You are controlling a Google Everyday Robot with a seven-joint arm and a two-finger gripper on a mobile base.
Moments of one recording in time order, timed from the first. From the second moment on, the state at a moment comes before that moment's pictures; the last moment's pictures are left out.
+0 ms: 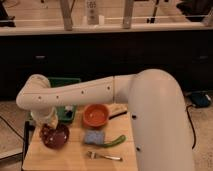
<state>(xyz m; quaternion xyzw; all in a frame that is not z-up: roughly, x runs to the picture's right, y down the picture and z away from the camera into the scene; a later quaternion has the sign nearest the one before) -0.272 0.175 0.684 -0.22 -0.27 -0.60 0.72</state>
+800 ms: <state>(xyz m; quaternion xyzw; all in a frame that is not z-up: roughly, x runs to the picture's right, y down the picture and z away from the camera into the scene) -0.283 0.180 0.686 -0.21 -0.27 -0.62 0.71</state>
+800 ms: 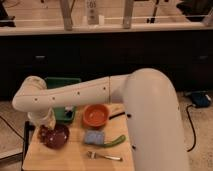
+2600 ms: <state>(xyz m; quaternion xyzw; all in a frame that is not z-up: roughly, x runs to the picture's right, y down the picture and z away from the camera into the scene) -0.284 0.188 0.687 -0.20 -0.28 -0.63 0.69</state>
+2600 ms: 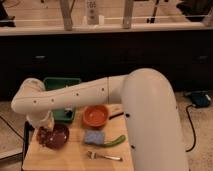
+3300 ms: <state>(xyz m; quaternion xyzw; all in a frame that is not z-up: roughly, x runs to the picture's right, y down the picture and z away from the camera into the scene) -0.271 0.197 0.694 -0.21 -0.28 -0.62 0.70</state>
